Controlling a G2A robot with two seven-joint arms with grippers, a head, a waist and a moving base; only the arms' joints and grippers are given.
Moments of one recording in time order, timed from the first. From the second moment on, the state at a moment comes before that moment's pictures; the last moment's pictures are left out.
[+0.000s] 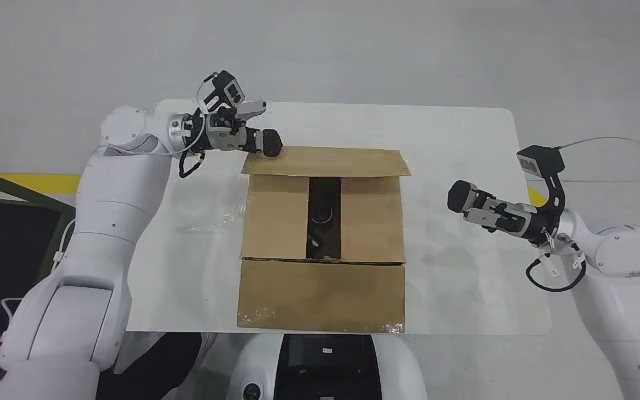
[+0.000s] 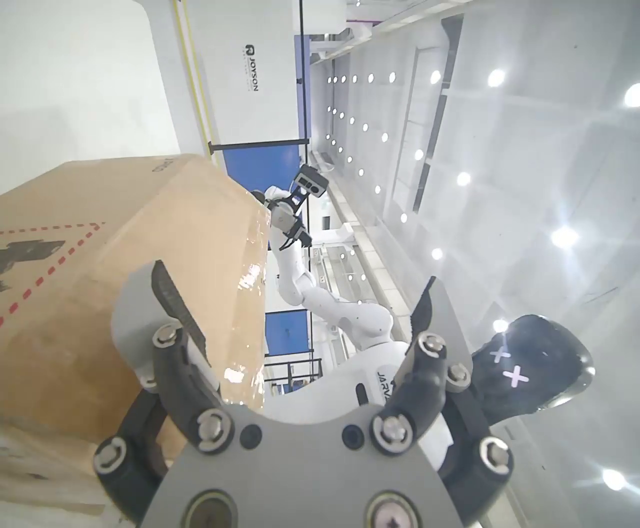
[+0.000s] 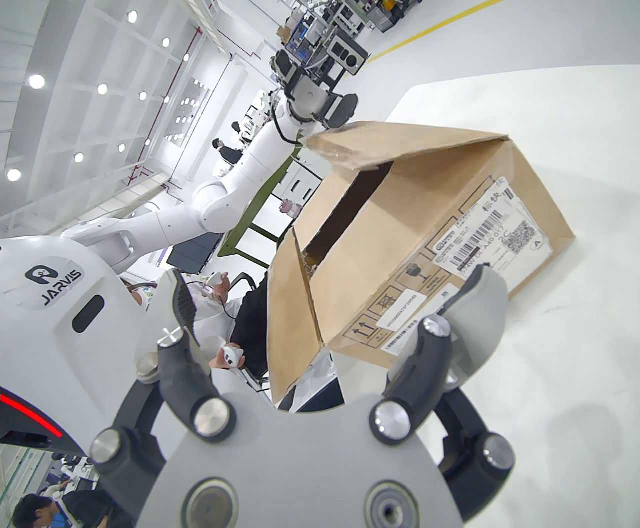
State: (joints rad) left arm 0.43 -1.17 -1.11 -0.79 -0.65 -0.16 -1.51; right arm -1.16 -0.85 1.47 -1.55 0.51 -0.66 1.16
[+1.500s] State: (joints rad) left arm 0.45 -1.16 -1.07 -0.86 -0.50 -0.18 -1.46; right arm -1.16 -0.85 1.47 -1.56 0.52 -0.66 1.15
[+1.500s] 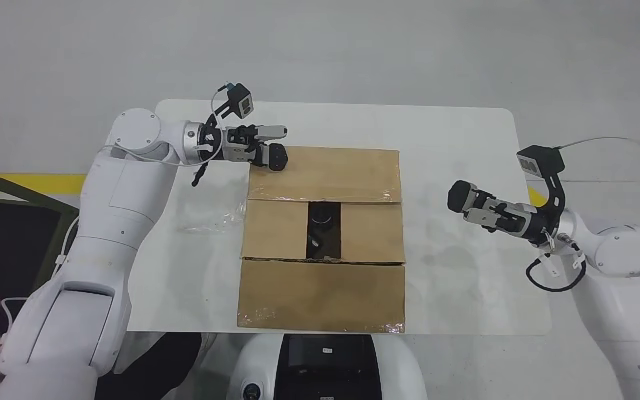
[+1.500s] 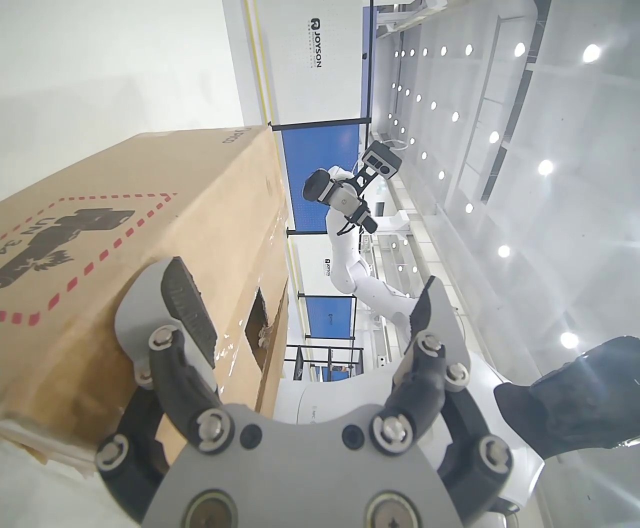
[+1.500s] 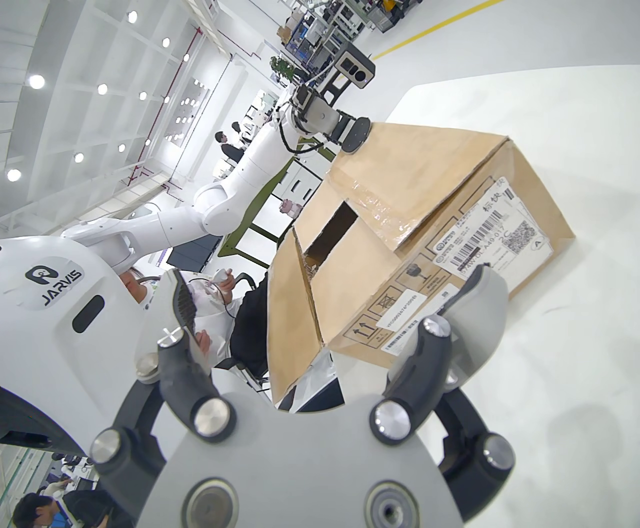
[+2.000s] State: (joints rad) left arm 0.45 -1.16 -1.07 -0.86 -0.50 -0.18 -1.46; right arm -1.41 -0.83 1.55 -1.69 0.58 -0.54 1.23
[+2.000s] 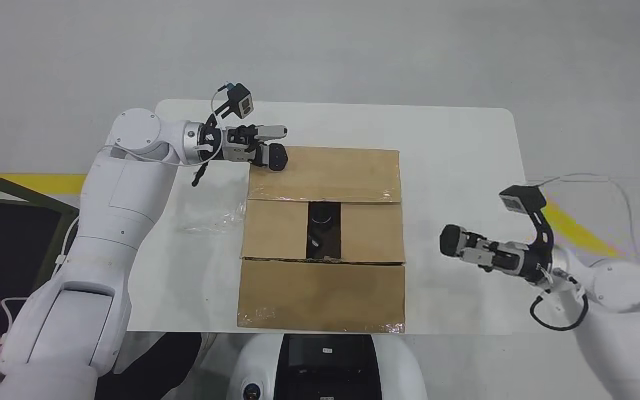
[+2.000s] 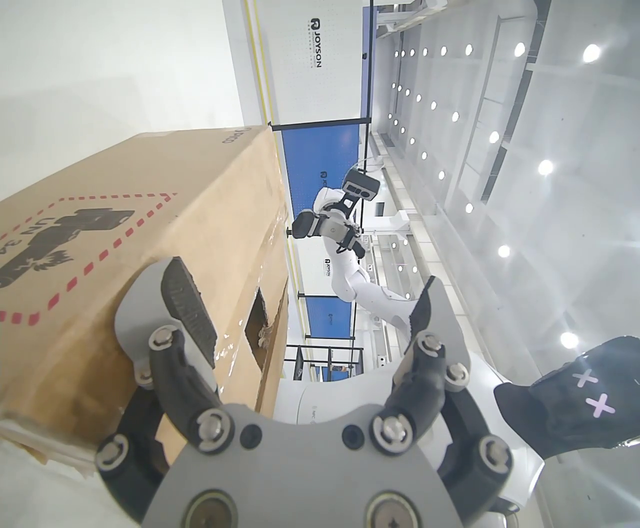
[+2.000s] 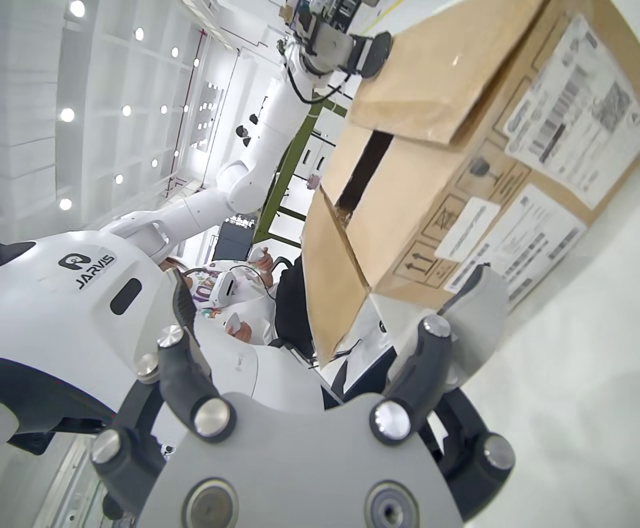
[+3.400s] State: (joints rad) left arm 0.45 -1.16 -1.07 -0.86 -0.50 -0.18 -1.46; right arm -1.45 -0.88 1.34 -1.82 0.84 -0.48 1.34
